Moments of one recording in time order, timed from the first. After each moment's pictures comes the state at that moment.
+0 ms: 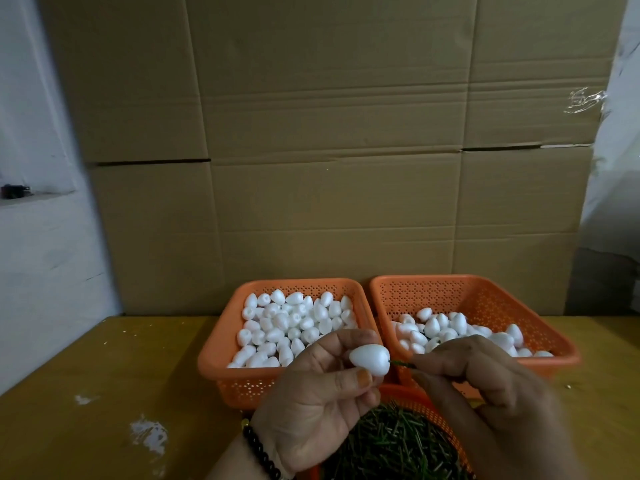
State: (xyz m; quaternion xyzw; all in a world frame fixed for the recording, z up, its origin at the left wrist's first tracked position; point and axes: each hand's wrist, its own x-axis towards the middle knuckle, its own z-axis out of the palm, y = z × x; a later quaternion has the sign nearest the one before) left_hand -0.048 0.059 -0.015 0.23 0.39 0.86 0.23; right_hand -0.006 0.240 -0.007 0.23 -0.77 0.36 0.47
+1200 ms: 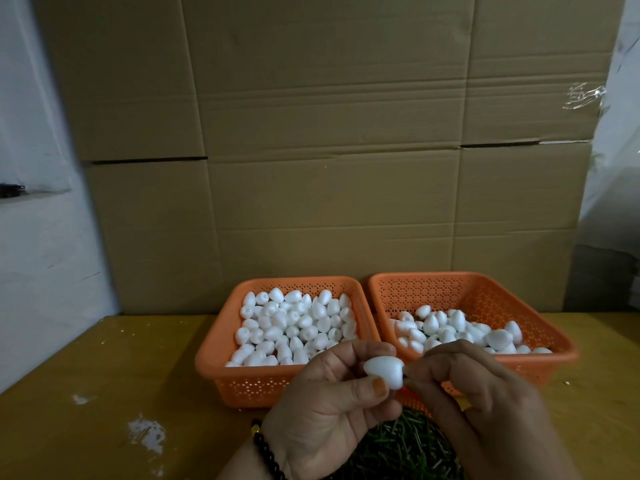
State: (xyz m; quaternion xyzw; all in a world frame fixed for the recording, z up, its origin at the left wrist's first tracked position) left_hand -0.045 0.069 -0.021 0.22 0.43 0.84 0.24; right_hand -0.010 0.242 -0.012 0.28 -0.79 0.31 0.45
